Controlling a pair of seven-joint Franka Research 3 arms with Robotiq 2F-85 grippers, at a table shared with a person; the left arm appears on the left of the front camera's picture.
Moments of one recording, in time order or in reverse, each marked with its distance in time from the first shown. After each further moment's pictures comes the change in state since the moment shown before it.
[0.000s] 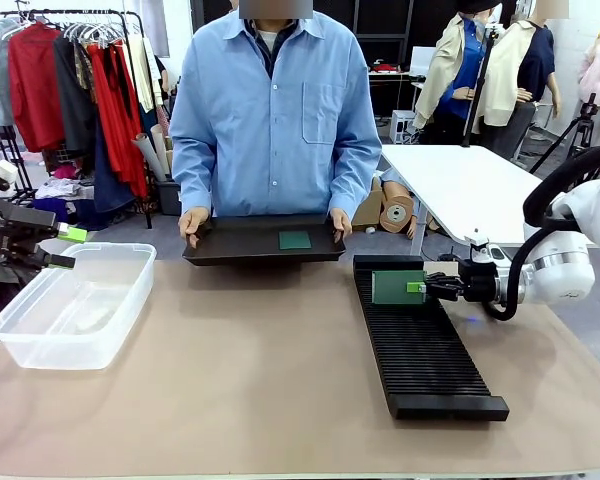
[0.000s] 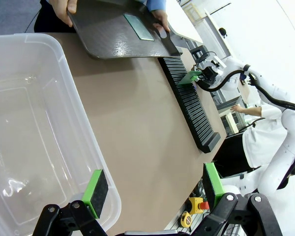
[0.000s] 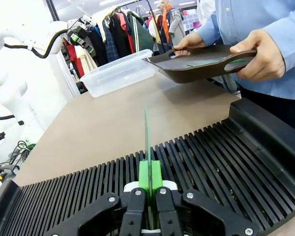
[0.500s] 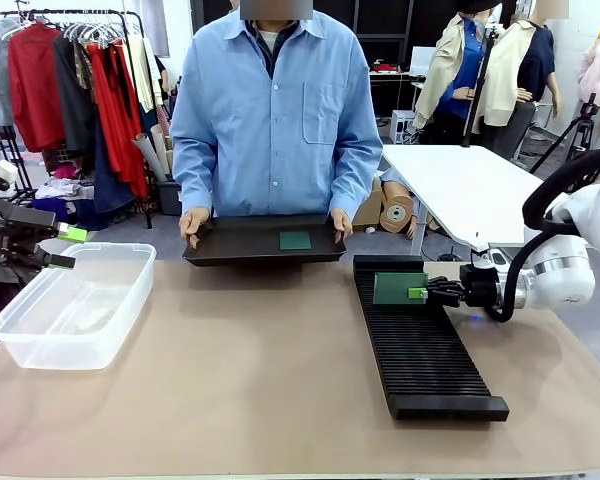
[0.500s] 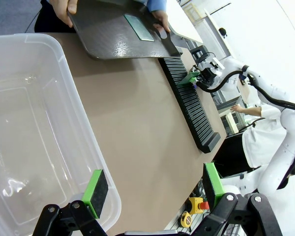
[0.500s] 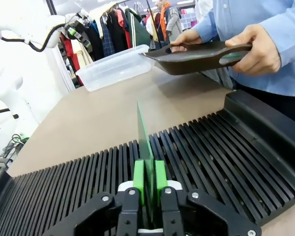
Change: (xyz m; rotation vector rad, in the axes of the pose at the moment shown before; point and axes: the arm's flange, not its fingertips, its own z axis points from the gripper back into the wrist) left arm 0.000 0.000 0.000 0.000 0.000 0.000; right arm -0.013 -0.003 0.004 -0.022 0.011 0.024
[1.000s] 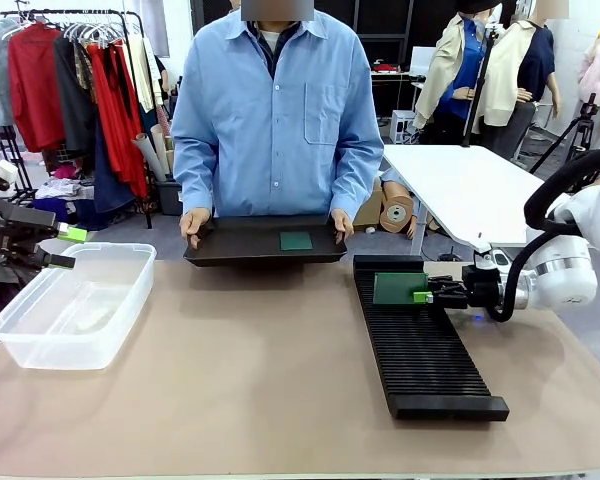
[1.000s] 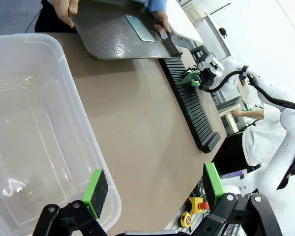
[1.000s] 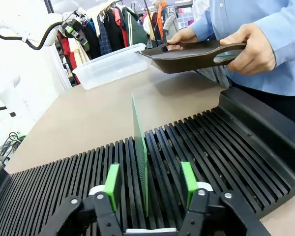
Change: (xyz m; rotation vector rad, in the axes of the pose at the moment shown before) left arm 0.000 0.000 0.000 0.000 0.000 0.000; right arm 0.001 -0.001 0.006 -0.014 0.003 0.012
